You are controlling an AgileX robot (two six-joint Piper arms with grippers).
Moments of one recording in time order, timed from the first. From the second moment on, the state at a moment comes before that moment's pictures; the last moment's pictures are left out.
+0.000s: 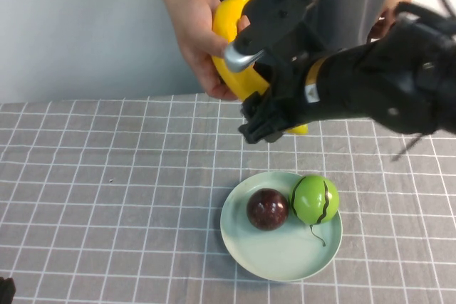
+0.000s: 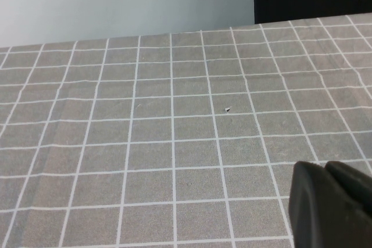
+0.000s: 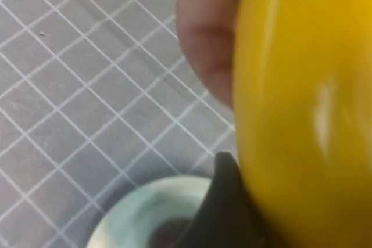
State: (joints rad) right arm 0.73 1.52 -1.35 -0.32 0.55 0.18; left arm -0.14 -0.01 0.02 -0.01 0.37 0.07
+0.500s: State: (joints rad) right arm 0.73 1.06 -1.17 -0.29 0.94 0.28; left arm -0.14 -0.01 0.02 -0.01 0.37 0.07
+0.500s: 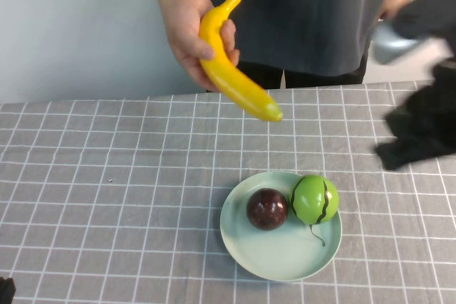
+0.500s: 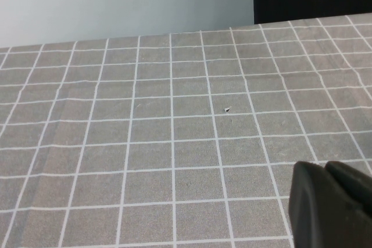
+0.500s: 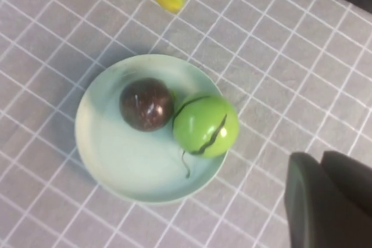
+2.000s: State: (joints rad) right arm 0.08 -0.03 0.03 -0.35 0.15 0.42; left arm -0.14 -0.01 0.02 -0.01 0.37 0.07
